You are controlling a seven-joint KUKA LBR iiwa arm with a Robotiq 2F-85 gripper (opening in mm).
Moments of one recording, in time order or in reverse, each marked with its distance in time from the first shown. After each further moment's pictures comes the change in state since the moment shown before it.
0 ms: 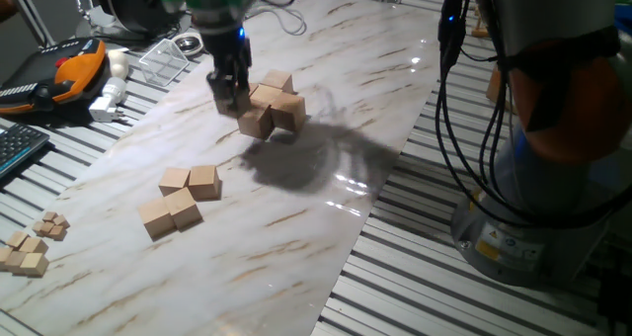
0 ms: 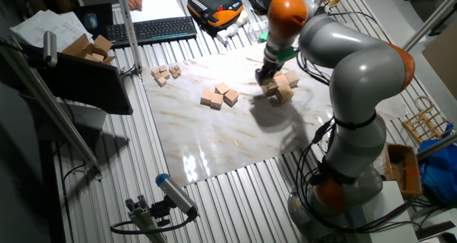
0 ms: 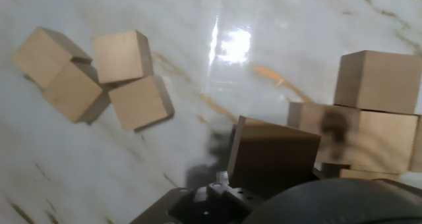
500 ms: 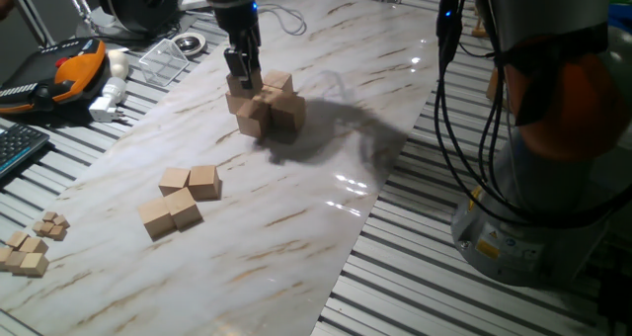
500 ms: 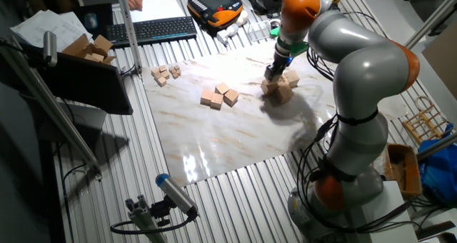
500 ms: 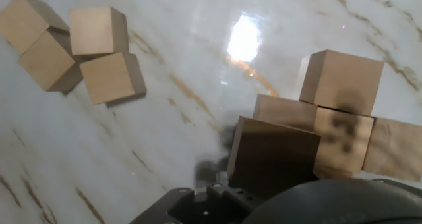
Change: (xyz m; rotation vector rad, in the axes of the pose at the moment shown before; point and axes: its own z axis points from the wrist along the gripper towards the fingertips) arm 0.007 -0.028 -0.002 -0.023 0.034 0.000
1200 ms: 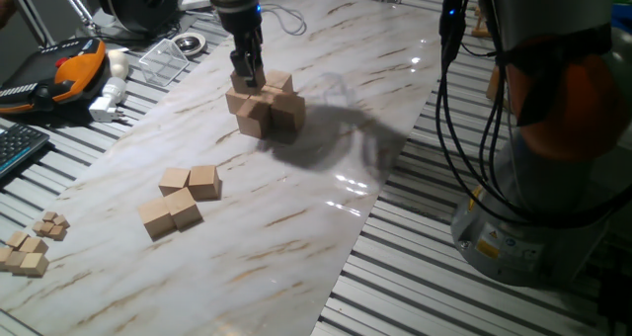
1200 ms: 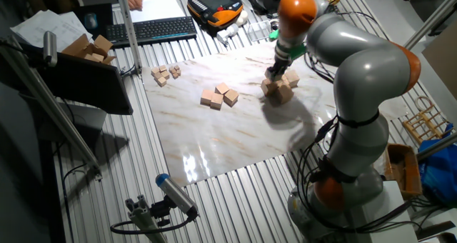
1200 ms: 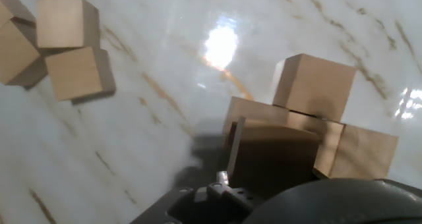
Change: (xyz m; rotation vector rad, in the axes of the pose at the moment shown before) arm 0.000 -0.035 0.007 0.088 -0.034 -0.106
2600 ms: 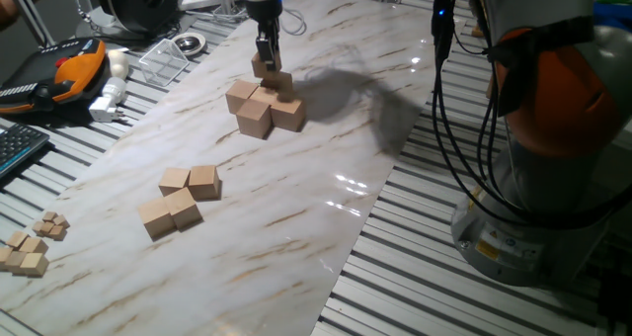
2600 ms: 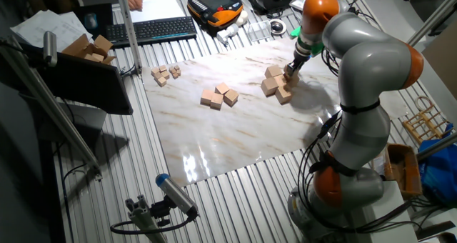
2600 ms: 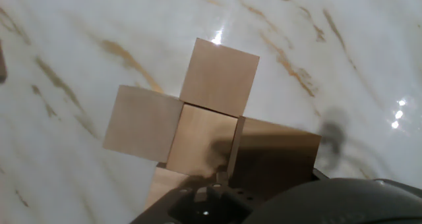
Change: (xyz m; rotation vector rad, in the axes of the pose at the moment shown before) arm 0.014 -0.094 0.050 -0.018 -0.019 -0.005
